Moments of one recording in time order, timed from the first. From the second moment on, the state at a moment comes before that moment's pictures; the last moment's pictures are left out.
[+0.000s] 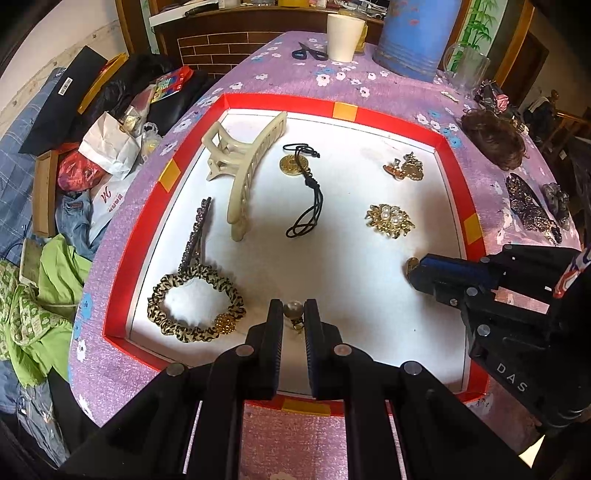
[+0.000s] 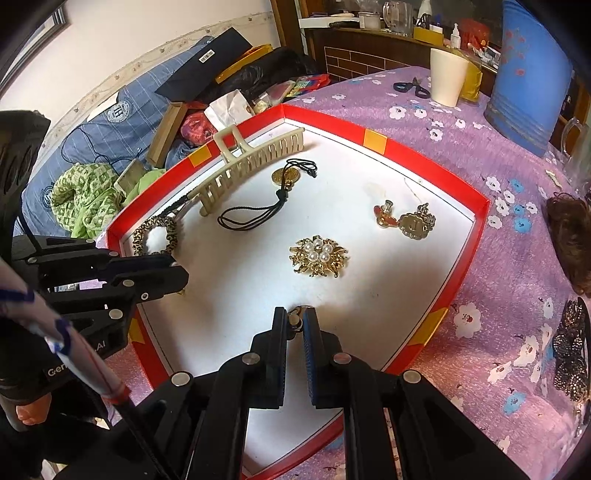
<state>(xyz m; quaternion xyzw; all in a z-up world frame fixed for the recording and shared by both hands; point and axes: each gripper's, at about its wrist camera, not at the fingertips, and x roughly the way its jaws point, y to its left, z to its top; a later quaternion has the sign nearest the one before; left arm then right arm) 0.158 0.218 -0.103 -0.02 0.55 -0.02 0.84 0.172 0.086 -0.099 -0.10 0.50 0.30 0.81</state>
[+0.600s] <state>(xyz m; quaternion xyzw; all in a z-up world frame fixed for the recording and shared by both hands) 0.156 0.219 -0.097 -0.02 0.53 -0.01 0.85 0.170 0.076 -0.087 -0.08 0.49 0.30 0.81</state>
